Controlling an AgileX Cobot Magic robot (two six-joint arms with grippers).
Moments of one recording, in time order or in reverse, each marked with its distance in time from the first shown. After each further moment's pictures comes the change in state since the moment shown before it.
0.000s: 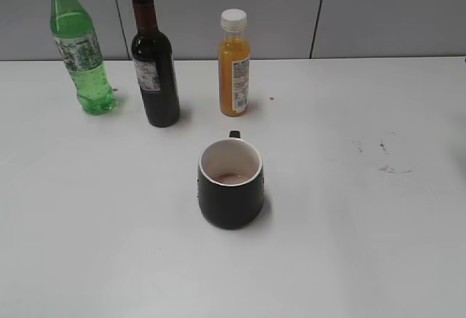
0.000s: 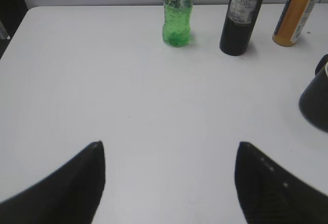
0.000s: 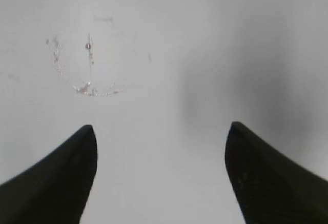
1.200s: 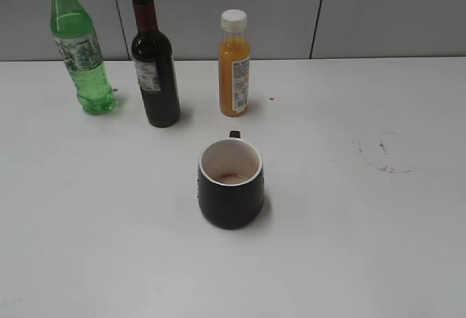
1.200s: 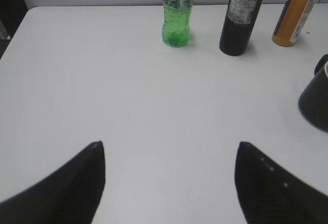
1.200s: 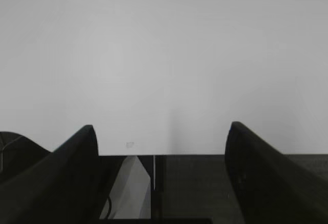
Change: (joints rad) left arm 0.000 0.000 0.000 0.000 -0.001 0.000; right arm 0.000 -1.087 1.139 0.076 -0.238 -0.074
